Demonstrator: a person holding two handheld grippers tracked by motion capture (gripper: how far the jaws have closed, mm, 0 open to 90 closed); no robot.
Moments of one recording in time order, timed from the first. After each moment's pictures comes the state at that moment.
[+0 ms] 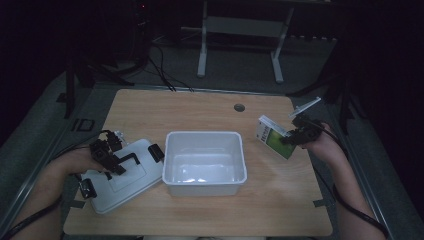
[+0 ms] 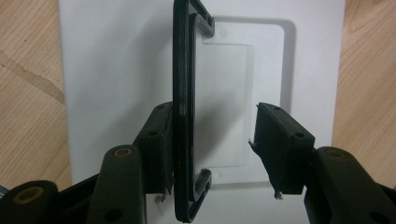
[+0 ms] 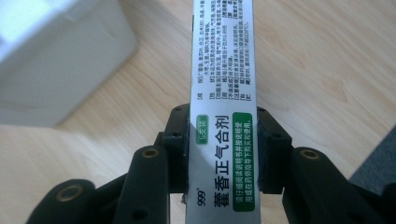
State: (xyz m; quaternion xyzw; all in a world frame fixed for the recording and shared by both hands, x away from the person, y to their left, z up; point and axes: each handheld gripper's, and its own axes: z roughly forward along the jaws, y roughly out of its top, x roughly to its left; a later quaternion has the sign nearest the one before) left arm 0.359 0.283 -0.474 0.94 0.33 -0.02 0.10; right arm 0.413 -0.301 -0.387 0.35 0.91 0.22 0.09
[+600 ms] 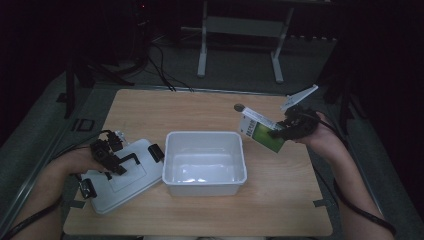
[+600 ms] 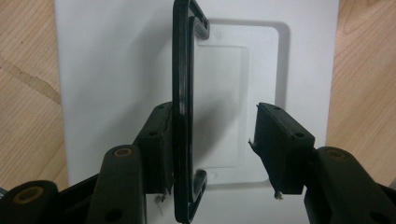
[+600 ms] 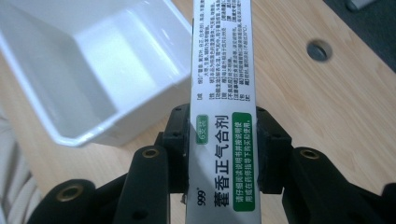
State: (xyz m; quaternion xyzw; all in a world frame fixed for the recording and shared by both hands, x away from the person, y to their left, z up) left arm 0.358 0.280 -0.472 0.94 0.33 -0.02 0.10; right arm 0.384 -0.254 -0.324 0.25 0.92 0.27 0.10
